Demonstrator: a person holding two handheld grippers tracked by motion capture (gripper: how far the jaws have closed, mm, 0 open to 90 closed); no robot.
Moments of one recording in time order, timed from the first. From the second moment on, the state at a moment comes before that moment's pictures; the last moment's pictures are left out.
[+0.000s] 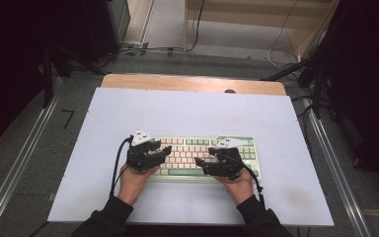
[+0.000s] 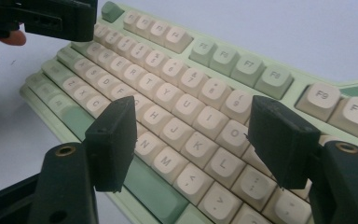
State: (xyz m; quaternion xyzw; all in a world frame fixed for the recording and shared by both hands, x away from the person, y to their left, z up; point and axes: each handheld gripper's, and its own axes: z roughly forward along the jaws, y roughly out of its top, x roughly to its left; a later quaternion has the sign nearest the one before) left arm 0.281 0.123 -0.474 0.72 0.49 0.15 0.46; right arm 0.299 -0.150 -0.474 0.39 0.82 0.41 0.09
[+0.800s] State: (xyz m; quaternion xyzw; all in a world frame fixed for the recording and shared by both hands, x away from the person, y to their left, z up) left arm 0.292 0.095 -0.480 0.76 0.45 0.10 0.46; right arm 0.300 -0.156 -0.474 0.40 0.81 0.41 0.09
